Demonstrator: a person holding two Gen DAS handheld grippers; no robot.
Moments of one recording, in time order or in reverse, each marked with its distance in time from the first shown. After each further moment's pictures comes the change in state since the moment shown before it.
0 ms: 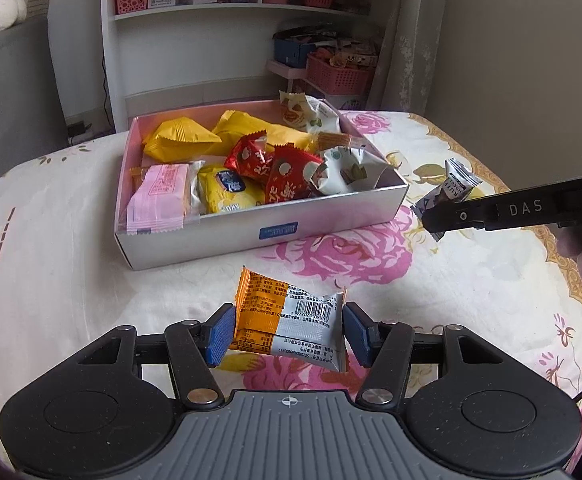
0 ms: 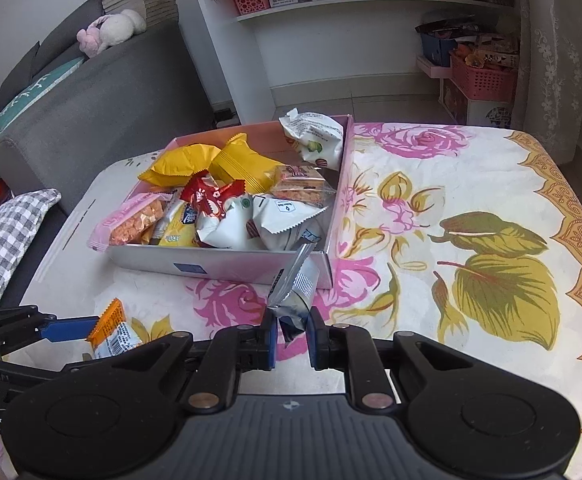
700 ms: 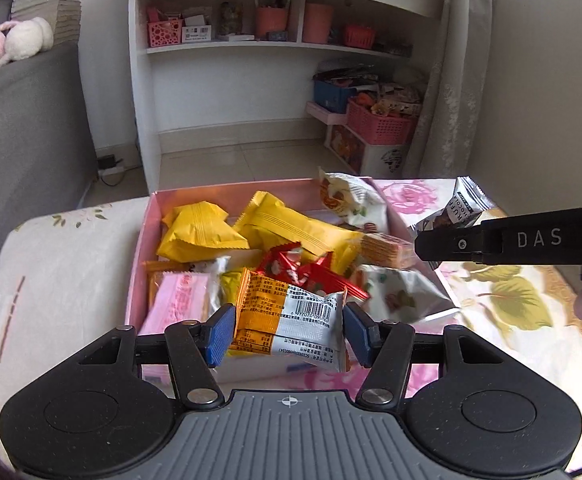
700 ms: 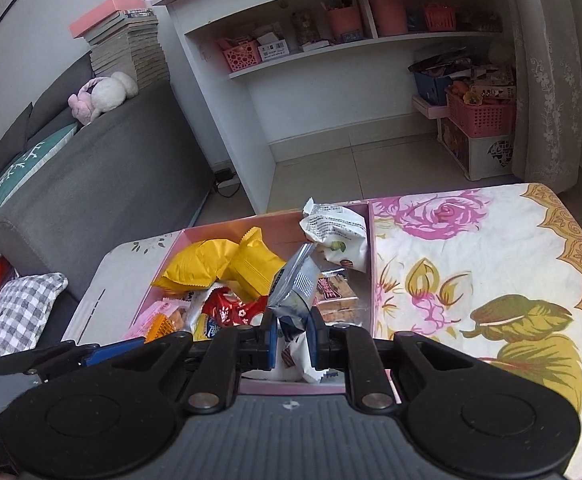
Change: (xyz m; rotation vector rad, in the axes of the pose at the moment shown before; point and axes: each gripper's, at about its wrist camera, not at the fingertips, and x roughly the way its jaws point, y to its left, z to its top) left arm 0.040 0.007 0.071 -0.052 -0.100 0.131; right arm 0.019 0.016 0.061 0.086 -0.132 0.009
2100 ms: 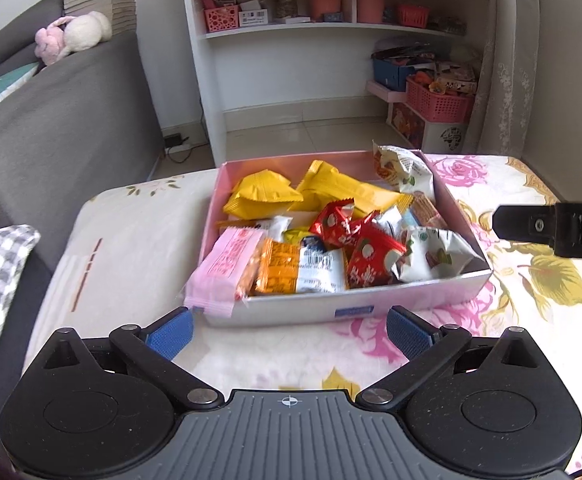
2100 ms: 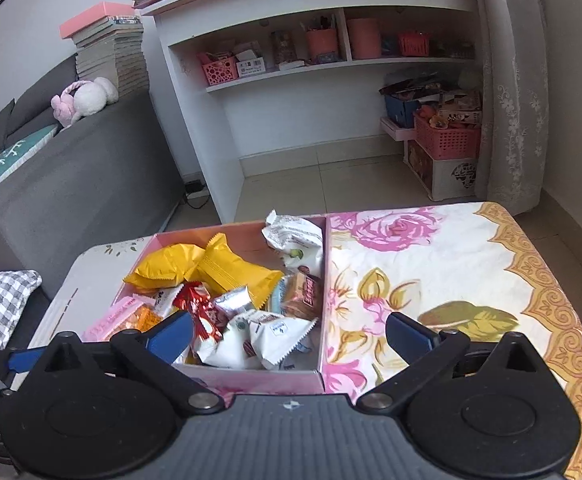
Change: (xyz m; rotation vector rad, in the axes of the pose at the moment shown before) left arm -0.047 -0.011 -0.017 -0.034 0.081 0.207; right arm -0.043 -0.006 -0.017 -0.047 -0.032 -0.139
